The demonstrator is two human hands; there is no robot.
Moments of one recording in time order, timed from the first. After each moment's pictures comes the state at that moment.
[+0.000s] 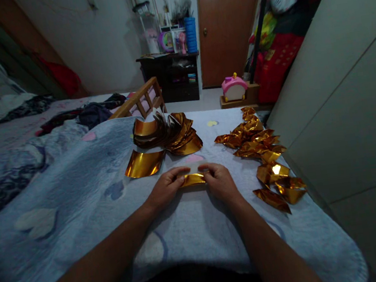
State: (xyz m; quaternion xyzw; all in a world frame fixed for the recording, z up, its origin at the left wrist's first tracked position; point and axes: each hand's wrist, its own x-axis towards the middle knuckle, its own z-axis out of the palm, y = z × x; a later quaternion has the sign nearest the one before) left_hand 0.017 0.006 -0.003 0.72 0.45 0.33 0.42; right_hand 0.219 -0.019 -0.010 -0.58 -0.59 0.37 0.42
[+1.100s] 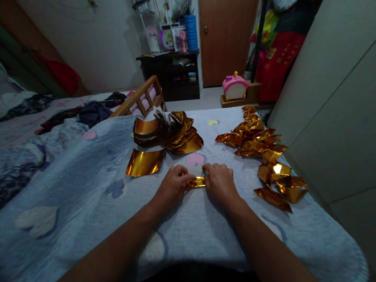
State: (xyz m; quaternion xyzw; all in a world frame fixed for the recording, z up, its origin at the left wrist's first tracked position) left_hand 0.020 0.008 -0.021 0.89 0.38 0.22 0.13; right_hand 0.209 -0.027 -0.003 -0.70 -0.69 0.10 0.13
